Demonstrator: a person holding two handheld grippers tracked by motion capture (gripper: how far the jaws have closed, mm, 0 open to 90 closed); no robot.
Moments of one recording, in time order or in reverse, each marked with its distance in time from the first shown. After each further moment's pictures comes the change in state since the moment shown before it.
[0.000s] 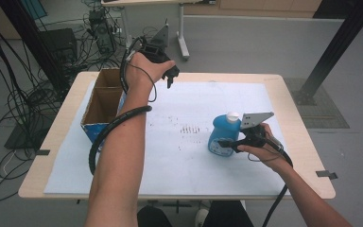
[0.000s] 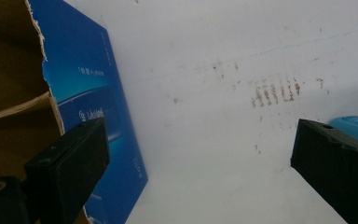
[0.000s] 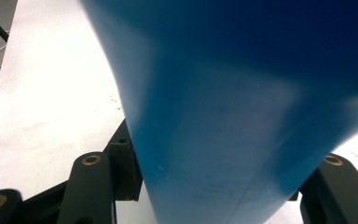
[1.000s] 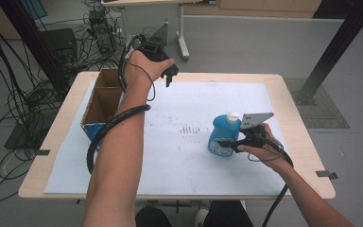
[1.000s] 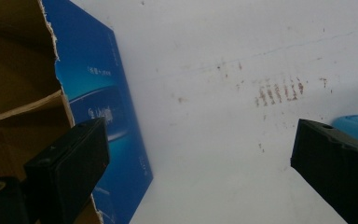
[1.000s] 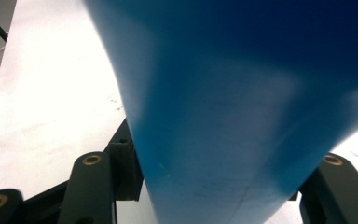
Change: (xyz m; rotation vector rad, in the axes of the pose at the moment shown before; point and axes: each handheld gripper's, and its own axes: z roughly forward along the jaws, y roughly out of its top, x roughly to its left) left arm 0.002 -0.001 -0.006 -0.005 0.016 0.003; right arm 0.001 -0.001 0.000 -0.004 -0.004 0.001
